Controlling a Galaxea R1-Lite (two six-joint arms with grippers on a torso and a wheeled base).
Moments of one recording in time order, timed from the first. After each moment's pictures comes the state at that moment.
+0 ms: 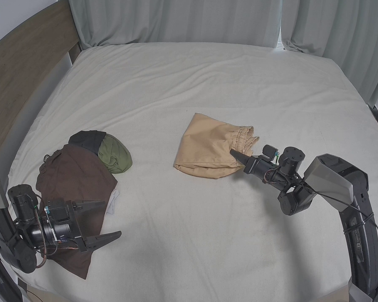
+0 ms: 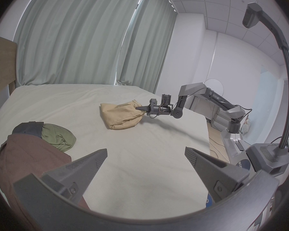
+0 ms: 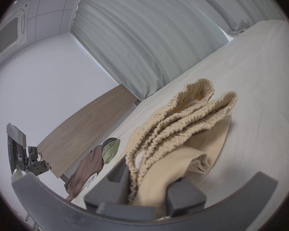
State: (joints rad) left arm 0.02 1.96 -0.10 -1.53 -0.96 0.26; right arm 0.24 2.67 -1.37 -1.40 0.54 0.54
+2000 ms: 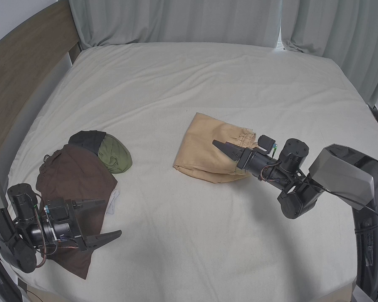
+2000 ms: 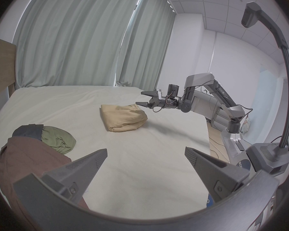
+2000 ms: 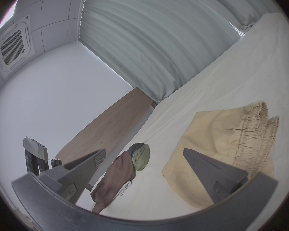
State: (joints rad) left arm 0.01 1.95 -0.11 -1.53 -0.96 0.26; right arm 0.36 2.46 -1.15 -1.50 0.54 0.64
